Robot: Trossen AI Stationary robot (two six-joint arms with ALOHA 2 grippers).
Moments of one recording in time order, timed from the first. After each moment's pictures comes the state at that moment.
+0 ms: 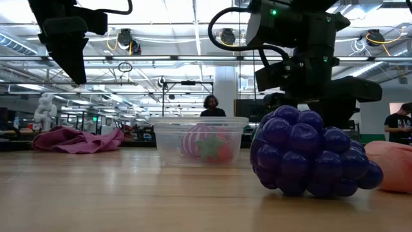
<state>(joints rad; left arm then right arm) -0.22 1.13 0.92 -1.15 -0.42 -0.79 0.17 1.74 1.02 -0.70 0.05 -0.07</state>
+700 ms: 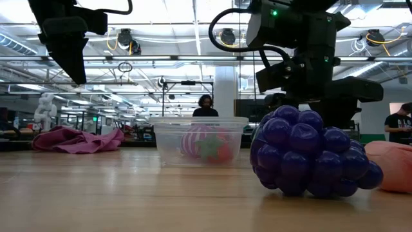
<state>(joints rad) -0.22 1.13 0.92 -1.15 -0.42 -0.79 0.17 1.74 1.02 -0.71 0.05 -0.05</state>
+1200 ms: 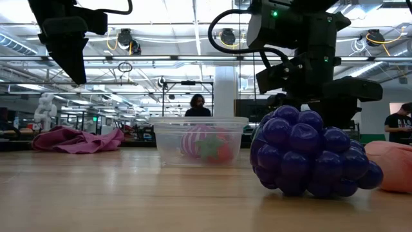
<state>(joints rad) -0.22 1.13 0.92 -1.15 -0.42 -0.79 0.17 1.74 1.02 -0.72 0.05 -0.01</state>
